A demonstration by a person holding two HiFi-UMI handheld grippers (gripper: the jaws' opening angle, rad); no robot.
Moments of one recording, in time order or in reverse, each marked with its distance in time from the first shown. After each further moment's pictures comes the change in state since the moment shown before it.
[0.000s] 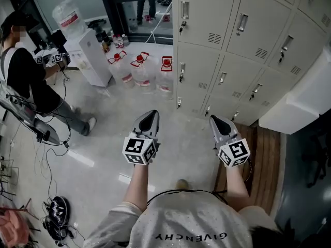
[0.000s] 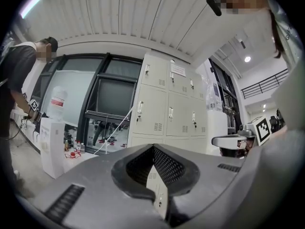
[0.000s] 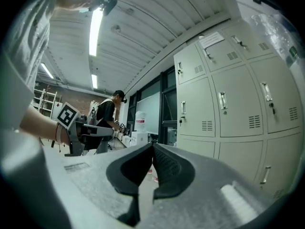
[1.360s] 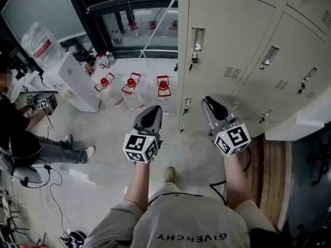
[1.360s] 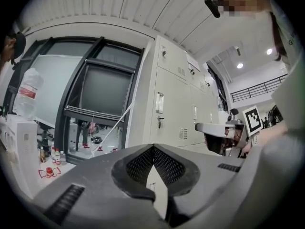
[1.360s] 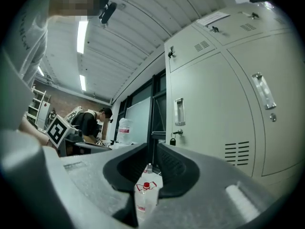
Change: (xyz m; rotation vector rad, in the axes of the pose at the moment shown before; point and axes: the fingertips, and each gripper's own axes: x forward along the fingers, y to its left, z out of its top) left arm 0.275 0.183 0.055 0.006 0.021 -0.179; right arm 0.320 -0.133 0.075 -0.007 -0.114 -0.084
